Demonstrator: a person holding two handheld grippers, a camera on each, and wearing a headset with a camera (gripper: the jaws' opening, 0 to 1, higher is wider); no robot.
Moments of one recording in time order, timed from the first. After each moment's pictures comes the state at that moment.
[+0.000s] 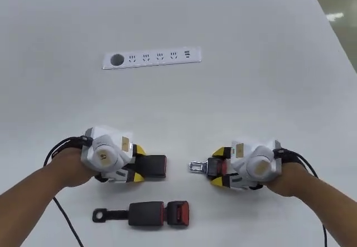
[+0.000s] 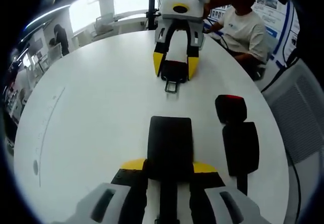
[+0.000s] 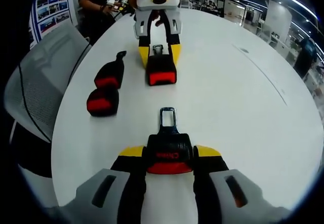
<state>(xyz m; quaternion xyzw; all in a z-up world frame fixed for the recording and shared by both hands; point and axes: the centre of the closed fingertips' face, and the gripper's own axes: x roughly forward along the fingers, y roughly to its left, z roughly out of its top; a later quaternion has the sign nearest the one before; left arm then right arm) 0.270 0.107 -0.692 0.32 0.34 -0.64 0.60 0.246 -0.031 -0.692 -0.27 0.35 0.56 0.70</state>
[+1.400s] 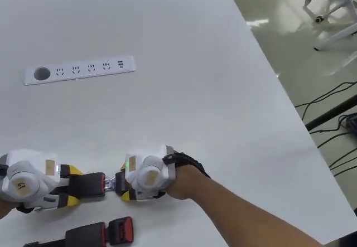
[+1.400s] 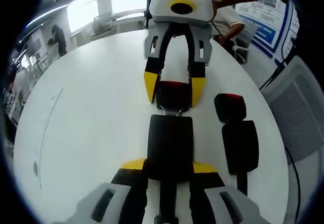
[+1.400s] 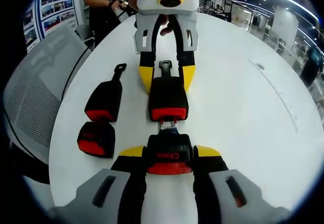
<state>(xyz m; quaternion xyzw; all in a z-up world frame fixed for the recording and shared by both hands) 0.270 0.108 -0.691 0.33 0.35 -0.65 0.60 0.256 0.034 -0.694 -0.28 0.33 0.58 0.69</state>
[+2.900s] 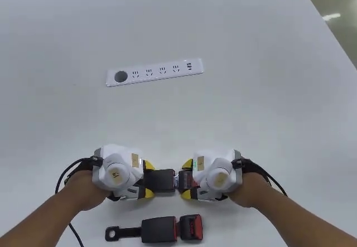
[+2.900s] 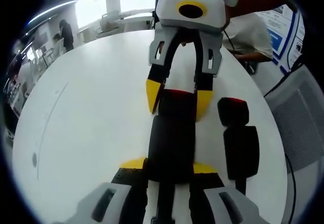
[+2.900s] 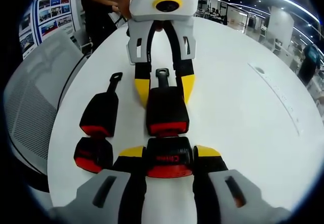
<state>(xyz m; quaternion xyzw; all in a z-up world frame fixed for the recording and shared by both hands) 0.269 0.106 -0.690 0.31 0.35 -0.63 0.62 0.262 0.055 -0.695 -0.26 0.32 0.58 0.70</state>
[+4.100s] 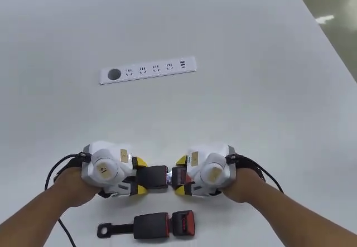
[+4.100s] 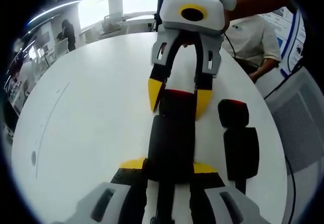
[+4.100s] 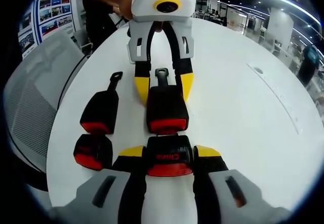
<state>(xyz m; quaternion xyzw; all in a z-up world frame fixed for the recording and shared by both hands) 0.270 0.107 -0.690 0.30 0.35 -0.63 0.63 0.262 0.051 -0.695 -0.26 0.32 0.58 0.71</state>
